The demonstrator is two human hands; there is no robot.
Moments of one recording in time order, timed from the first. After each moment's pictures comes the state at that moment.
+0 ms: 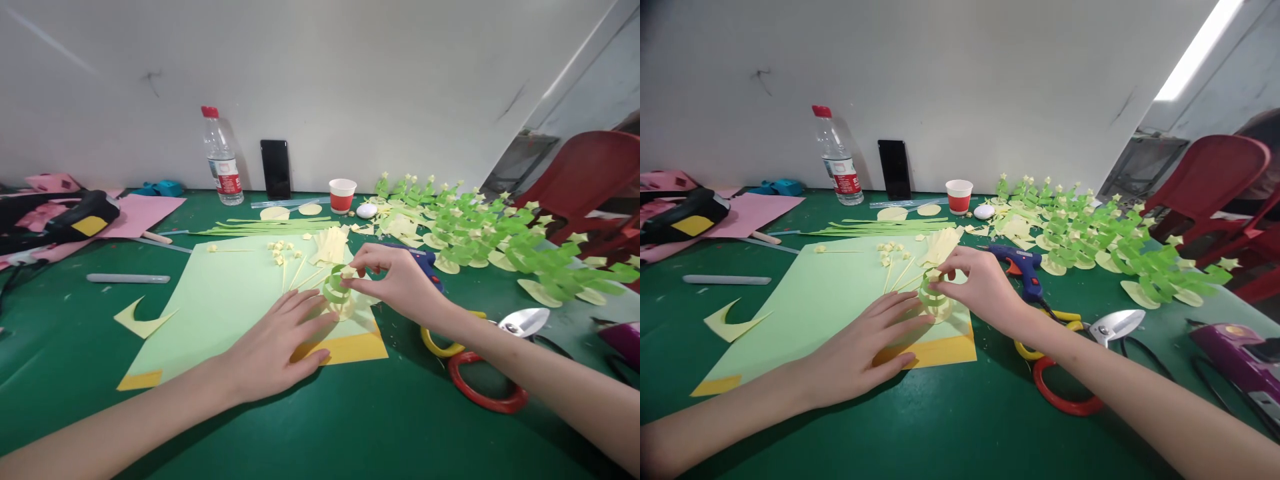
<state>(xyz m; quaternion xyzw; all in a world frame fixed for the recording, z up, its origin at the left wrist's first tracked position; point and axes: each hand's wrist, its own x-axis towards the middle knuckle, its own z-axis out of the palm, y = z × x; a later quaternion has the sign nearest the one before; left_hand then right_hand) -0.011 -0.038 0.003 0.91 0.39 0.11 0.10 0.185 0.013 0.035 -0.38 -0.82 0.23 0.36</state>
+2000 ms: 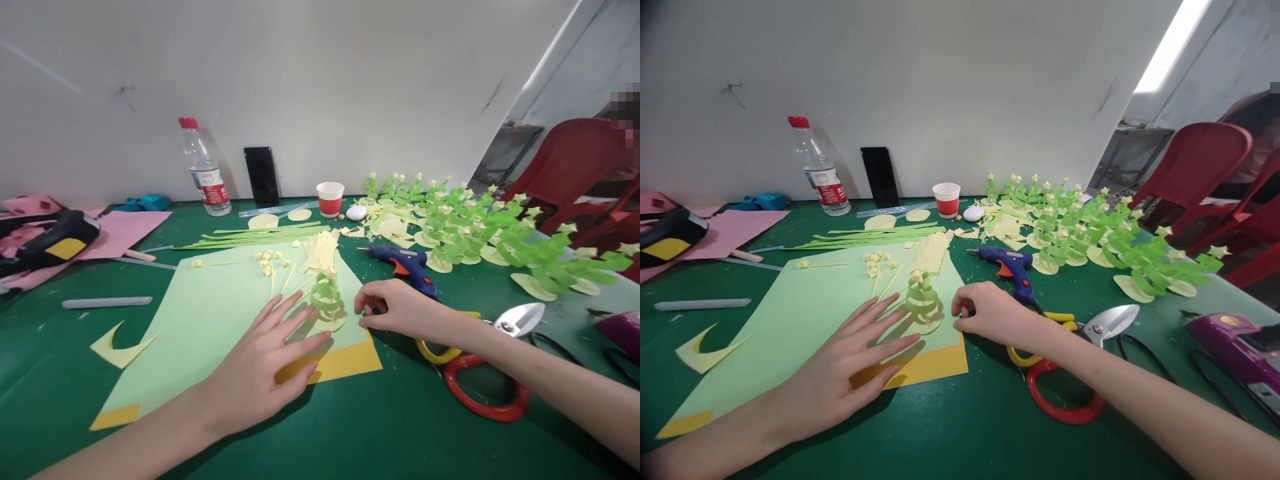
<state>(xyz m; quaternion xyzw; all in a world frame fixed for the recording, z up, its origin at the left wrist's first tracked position) -0.012 -0.037 -0.001 0.92 0.37 0.13 0.04 0.215 0.017 0.020 -0.49 -0.80 0.32 0.10</state>
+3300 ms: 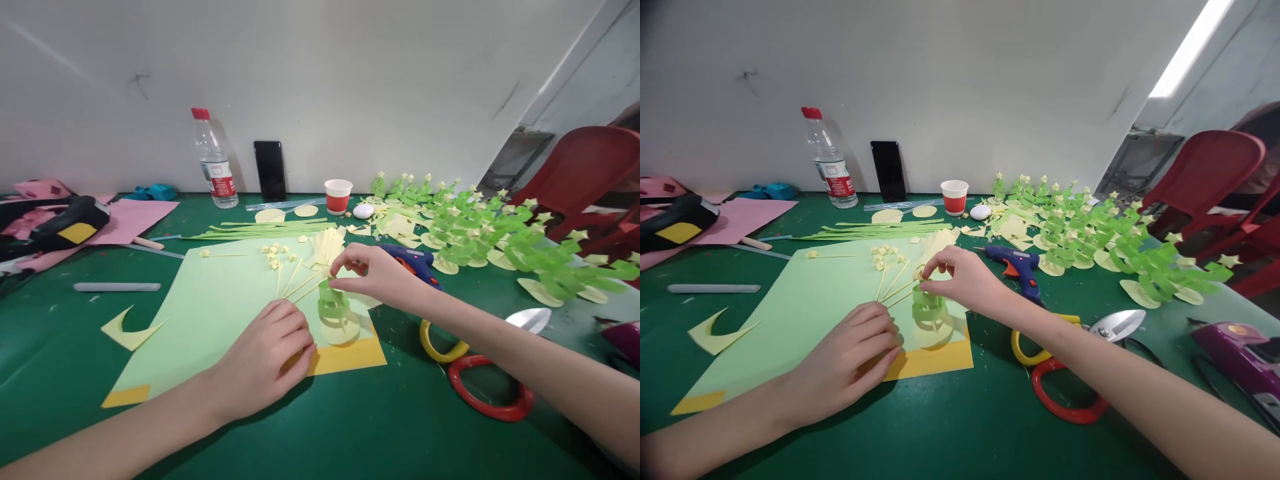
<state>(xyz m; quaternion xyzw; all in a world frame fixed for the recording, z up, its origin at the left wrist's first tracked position) -0.010 -0.039 -0.001 0.90 0.35 0.23 0.06 0.180 0.034 0.037 -0.43 -0.78 0.34 0.28</state>
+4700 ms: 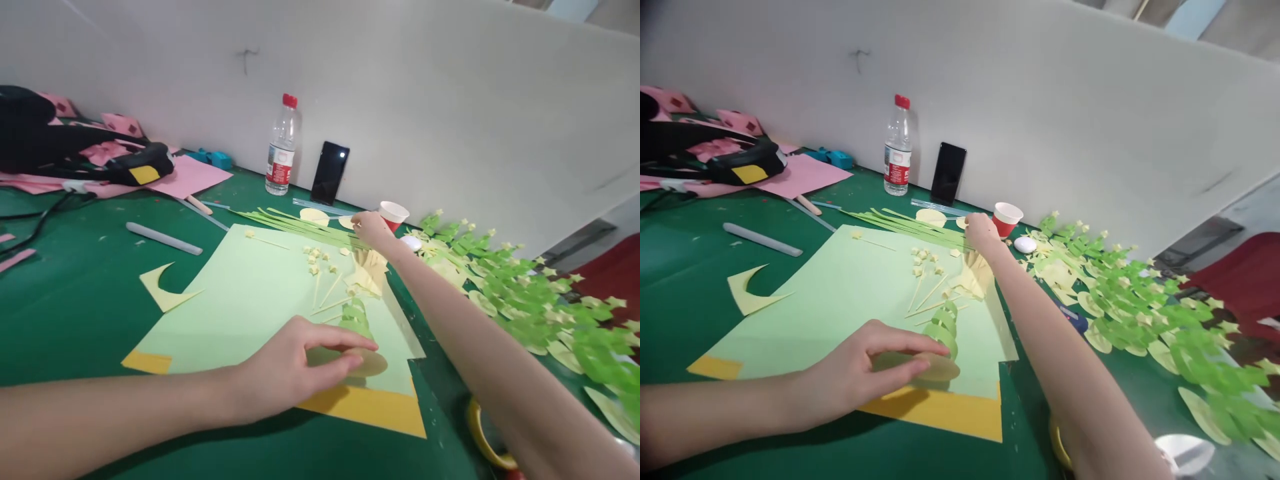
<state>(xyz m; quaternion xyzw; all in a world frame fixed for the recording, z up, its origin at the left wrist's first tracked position) -0.021 -0.037 0.008 0.68 0.43 0.38 0.46 0.091 0.179 0.038 -0.53 -0.84 0.09 0.11</state>
